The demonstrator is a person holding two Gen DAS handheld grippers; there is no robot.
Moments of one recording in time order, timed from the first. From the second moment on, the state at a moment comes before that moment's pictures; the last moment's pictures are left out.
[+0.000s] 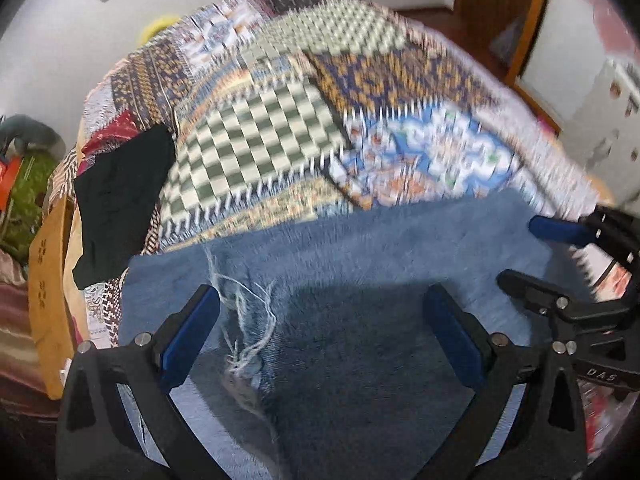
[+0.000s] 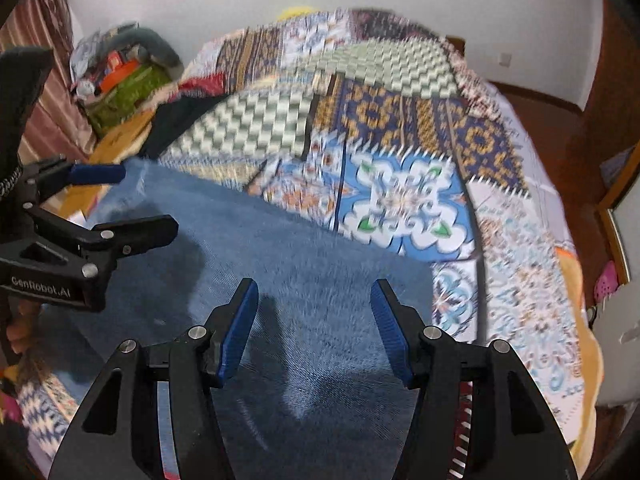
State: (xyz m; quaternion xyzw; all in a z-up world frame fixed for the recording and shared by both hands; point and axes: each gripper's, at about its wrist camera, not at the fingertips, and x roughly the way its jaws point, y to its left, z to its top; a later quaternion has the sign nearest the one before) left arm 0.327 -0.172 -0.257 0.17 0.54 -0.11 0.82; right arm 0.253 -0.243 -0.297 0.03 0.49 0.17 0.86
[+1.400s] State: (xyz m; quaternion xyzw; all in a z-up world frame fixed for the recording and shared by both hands) left arm 0.176 0.077 -0.169 -0.12 0.43 0.02 0.90; right arm 0.189 -0.148 -0.196 -0.05 0.38 0.20 0.90
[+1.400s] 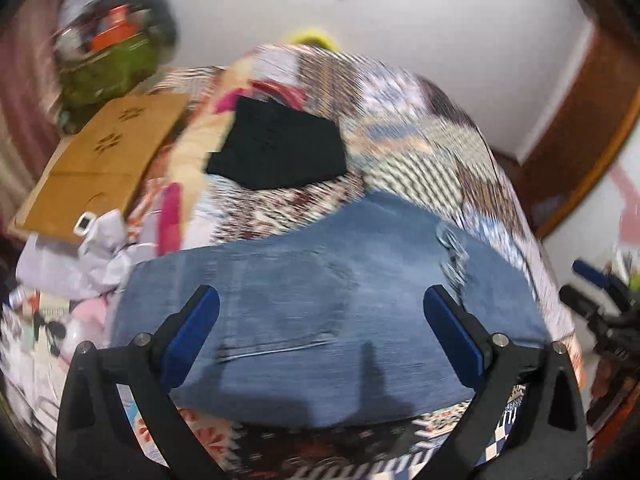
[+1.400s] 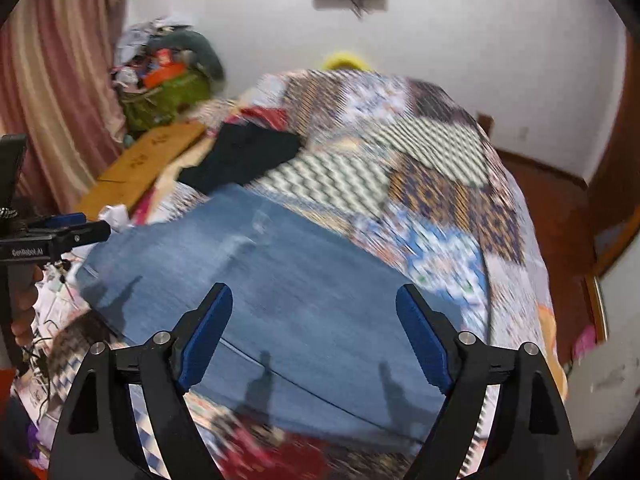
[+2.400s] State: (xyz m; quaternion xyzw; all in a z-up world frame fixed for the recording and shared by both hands) left arm 0.144 0.228 -0.356 -0.53 0.51 -0.06 0.68; right arm 0.212 -0.044 -0.277 -0.06 0.48 0.25 0.84
